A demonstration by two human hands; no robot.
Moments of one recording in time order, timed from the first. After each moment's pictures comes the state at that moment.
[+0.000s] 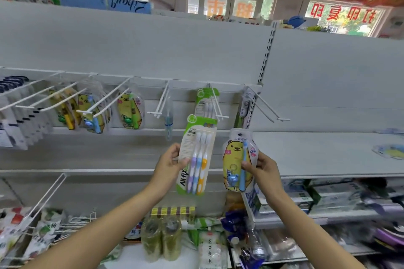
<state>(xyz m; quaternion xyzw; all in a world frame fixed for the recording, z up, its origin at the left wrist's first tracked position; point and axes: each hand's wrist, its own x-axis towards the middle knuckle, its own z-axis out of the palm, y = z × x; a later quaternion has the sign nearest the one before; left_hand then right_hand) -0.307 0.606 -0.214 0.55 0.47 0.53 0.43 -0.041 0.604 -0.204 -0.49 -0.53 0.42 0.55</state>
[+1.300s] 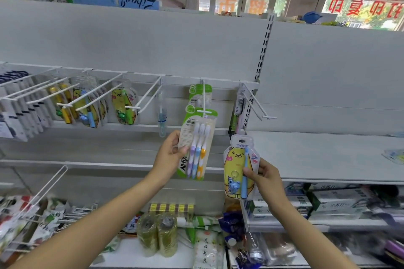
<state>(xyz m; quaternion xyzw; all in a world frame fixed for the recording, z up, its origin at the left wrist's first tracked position) -0.251 0.627 -0.204 0.55 0.46 0.58 0.39 0.018 0.616 -0.226 -0.47 -0.53 0.47 0.53</state>
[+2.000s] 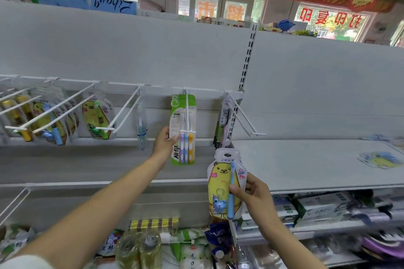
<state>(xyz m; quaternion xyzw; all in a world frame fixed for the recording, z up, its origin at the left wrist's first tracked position) -0.245 0.766 -0.214 0.49 0.54 0.56 0.40 0.014 0.614 -0.221 -0.46 -0.53 0.48 0.52</state>
